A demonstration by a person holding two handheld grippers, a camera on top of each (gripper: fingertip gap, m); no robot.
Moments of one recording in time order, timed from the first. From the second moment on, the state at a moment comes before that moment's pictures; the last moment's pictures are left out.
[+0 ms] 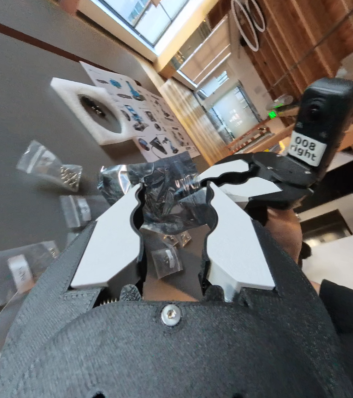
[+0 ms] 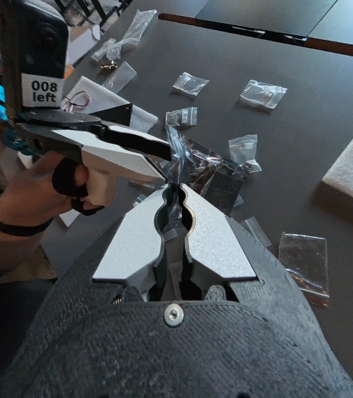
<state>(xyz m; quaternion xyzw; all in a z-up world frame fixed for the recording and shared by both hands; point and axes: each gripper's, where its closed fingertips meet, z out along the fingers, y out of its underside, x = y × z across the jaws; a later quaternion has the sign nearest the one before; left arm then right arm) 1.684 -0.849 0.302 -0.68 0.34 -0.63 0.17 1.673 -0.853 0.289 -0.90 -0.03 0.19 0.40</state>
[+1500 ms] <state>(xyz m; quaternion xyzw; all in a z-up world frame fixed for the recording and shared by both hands) 1.673 -0.830 0.298 -0.74 0.48 -0.39 0.27 1.717 -0.821 0.295 -0.92 -0.05 -0.04 0.39</state>
